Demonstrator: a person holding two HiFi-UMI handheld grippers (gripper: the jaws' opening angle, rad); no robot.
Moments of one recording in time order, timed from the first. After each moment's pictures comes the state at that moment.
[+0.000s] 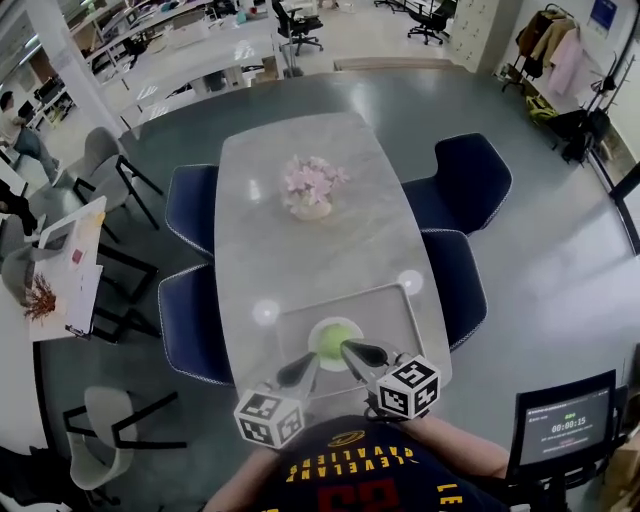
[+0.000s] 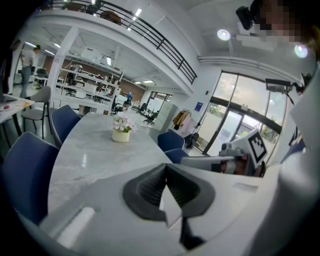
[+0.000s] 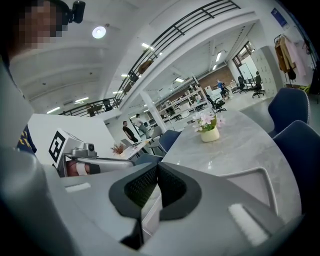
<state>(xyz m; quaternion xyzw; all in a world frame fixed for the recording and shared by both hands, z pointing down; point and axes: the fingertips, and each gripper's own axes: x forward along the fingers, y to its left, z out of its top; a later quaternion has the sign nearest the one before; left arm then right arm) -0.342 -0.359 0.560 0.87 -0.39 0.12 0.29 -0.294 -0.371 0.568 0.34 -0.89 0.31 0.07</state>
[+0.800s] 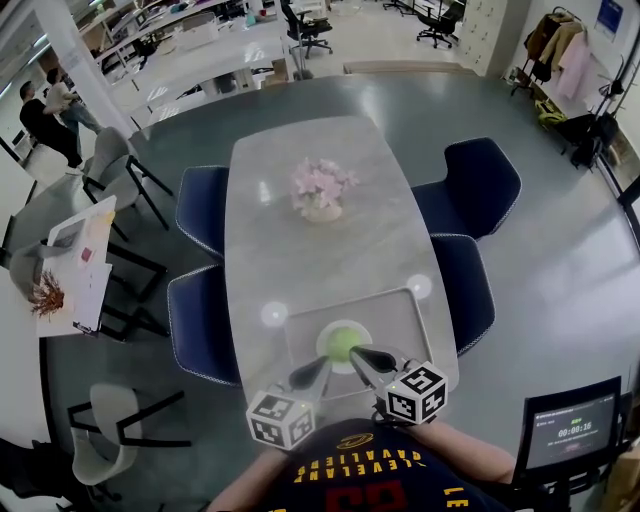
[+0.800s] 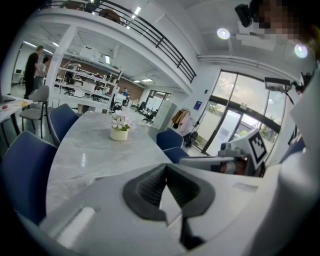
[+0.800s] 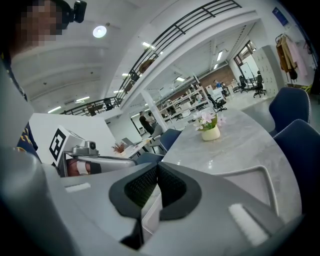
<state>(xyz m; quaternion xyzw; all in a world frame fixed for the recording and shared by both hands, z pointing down) -0.335 -0.355 0.564 0.87 -0.38 0.13 0.29 -0.293 -0.364 0.573 0.34 -0.89 0.31 0.07</state>
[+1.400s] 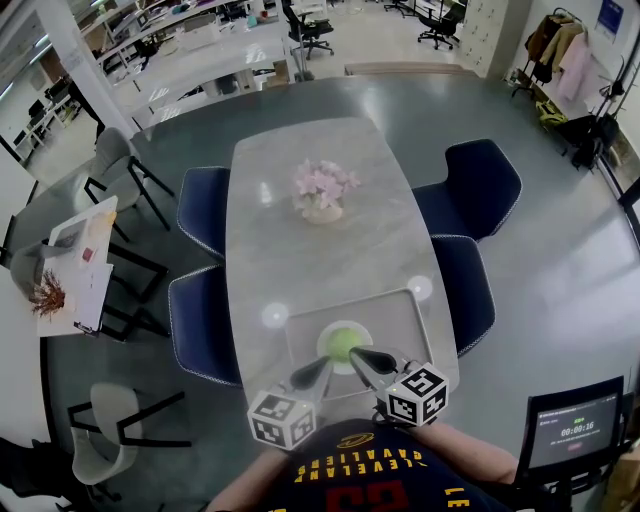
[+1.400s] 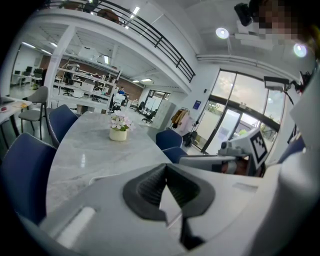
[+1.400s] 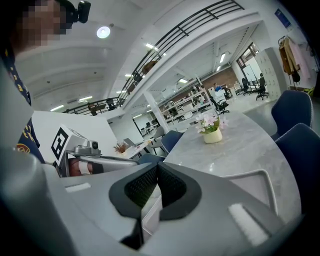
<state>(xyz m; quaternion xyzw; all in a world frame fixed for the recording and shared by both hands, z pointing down) -0.334 -0.357 0.565 0.87 -0.37 0.13 0.29 -0.296 -0.365 0.569 0.33 -0.89 0.30 0.07</state>
